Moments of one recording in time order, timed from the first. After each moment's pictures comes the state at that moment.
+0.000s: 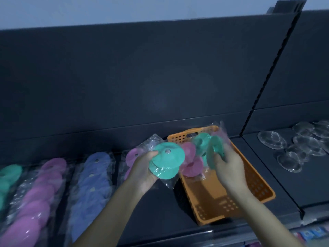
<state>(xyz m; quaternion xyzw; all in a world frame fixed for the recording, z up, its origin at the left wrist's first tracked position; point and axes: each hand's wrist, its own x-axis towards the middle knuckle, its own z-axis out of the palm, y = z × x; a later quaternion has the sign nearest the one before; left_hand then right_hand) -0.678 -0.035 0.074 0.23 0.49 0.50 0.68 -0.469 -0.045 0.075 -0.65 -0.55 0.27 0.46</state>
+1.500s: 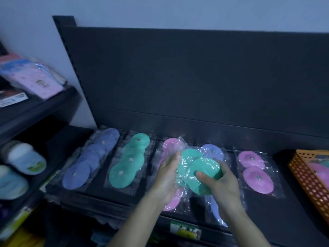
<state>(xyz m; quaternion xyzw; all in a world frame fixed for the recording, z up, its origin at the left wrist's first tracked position) -0.988 -0.175 0.056 0.21 0.48 0.61 0.59 -0.848 -0.152 0.056 -0.51 -0.47 0.58 0.44</state>
